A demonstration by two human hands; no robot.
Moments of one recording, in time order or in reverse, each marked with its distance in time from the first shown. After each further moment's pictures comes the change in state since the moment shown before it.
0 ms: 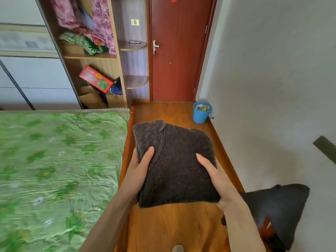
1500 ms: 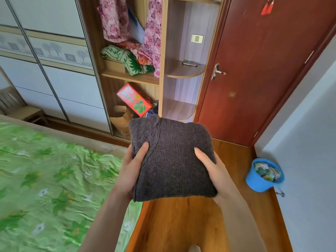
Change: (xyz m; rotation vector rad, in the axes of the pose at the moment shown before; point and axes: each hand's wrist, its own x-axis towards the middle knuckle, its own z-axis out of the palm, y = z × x) left_hand 0.718 0.168 -0.115 -0.236 0.384 0.127; right_hand 0.753 -0.252 0.215 -0.056 -0.287 -0.012
